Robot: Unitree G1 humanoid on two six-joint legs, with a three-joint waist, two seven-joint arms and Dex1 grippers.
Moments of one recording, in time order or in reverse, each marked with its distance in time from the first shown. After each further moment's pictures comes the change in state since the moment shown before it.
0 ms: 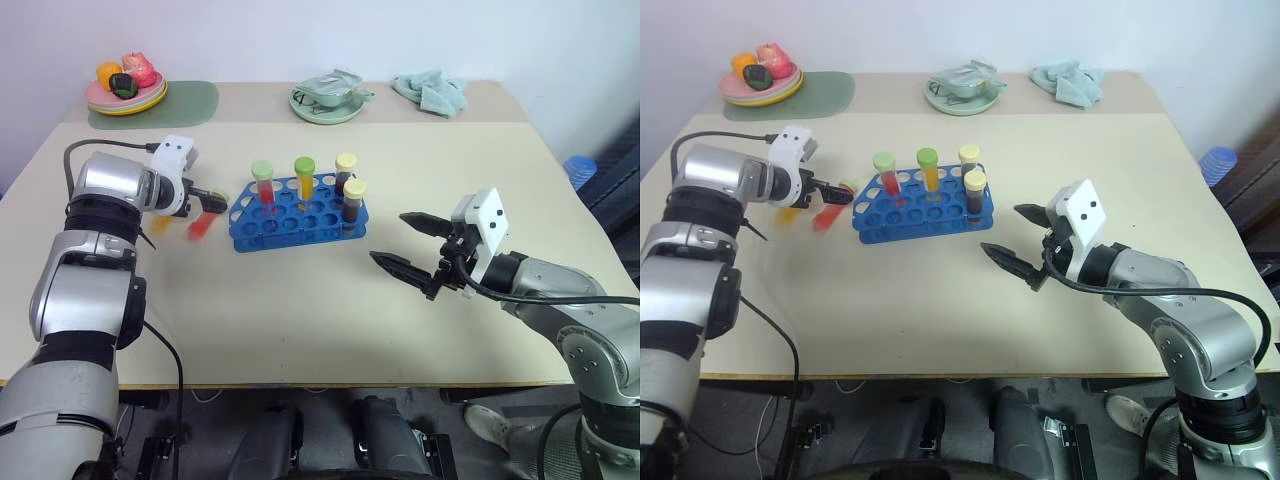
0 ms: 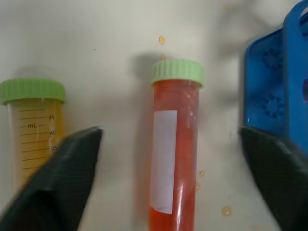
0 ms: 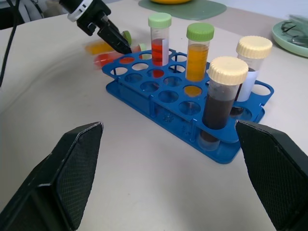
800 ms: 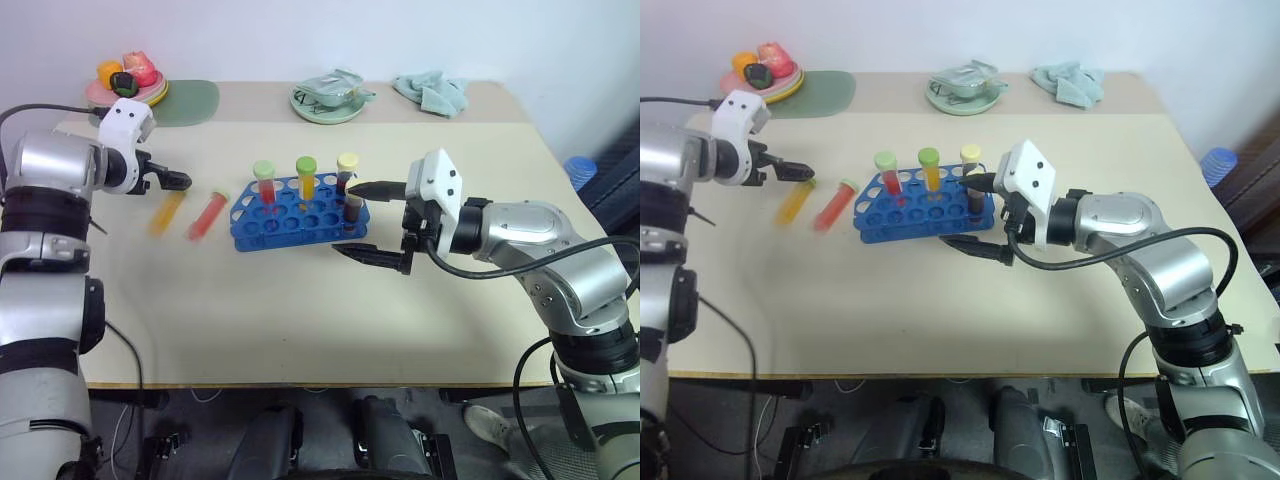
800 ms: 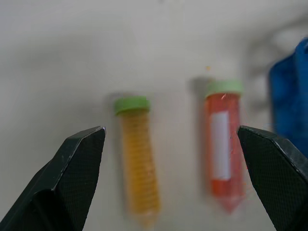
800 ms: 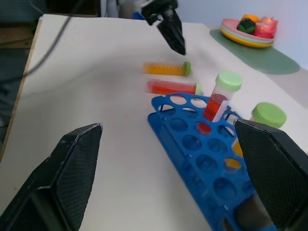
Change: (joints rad) left arm -0.066 0.132 0.000 -0.028 0.082 0.037 -0.032; right arm -0.388 -0.009 0.234 0.206 -0.160 -0.138 0.314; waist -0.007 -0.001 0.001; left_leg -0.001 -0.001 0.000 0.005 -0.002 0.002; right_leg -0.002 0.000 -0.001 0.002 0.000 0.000
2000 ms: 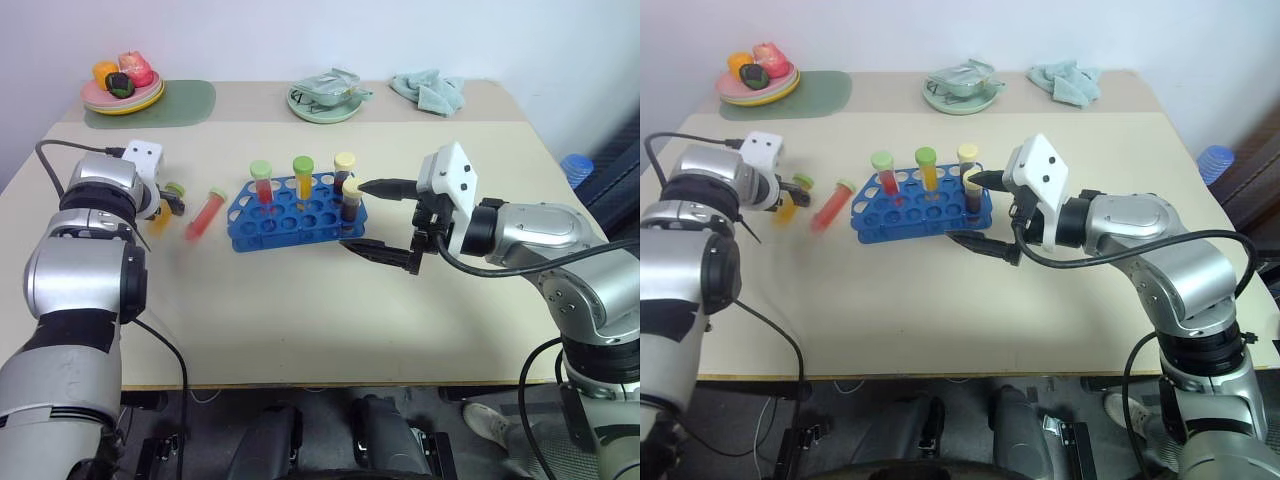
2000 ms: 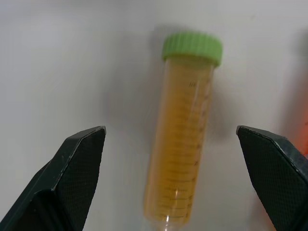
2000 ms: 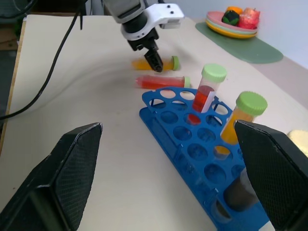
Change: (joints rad) left arm -0.070 -0.158 0.093 0.489 0.116 -0.198 0.420; right arm 0.047 -0.003 -0.086 -0.116 0.051 0.158 -0.087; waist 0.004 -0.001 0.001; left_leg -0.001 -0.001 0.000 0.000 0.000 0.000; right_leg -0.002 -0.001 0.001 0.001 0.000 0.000
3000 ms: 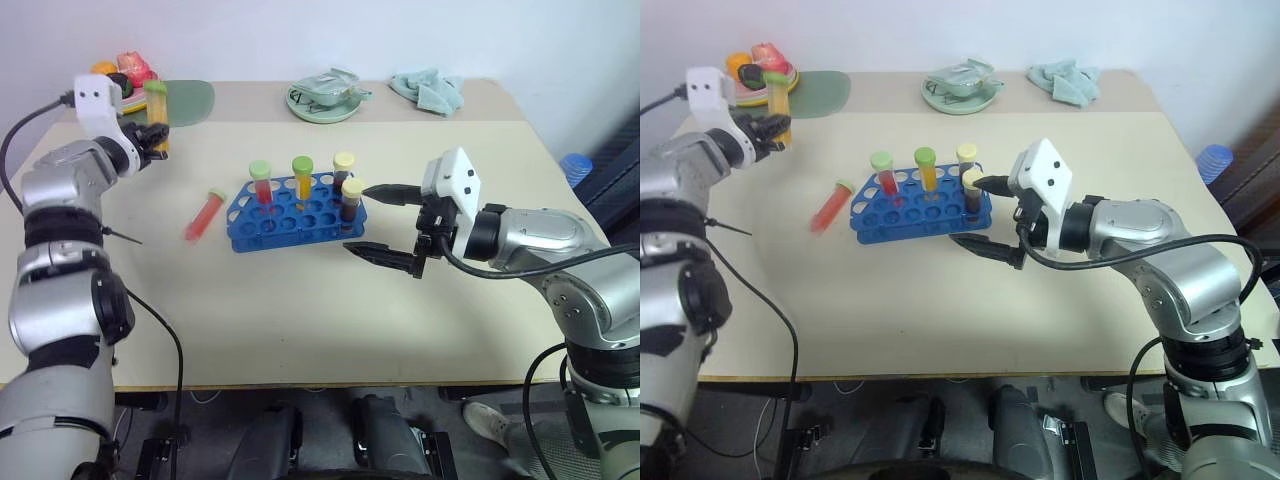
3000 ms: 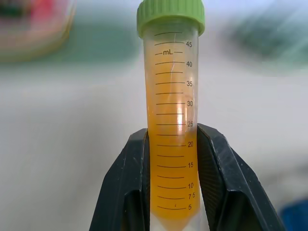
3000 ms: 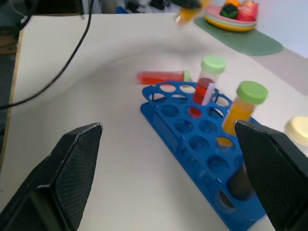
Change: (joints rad) left arm 0.351 0.009 0.401 -0.665 -0.391 -0.355 -0.273; right arm 0.030 -0.013 -0.020 0.014 0.024 -0.017 0.000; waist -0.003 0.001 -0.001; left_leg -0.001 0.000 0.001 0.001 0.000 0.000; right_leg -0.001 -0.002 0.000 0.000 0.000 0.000
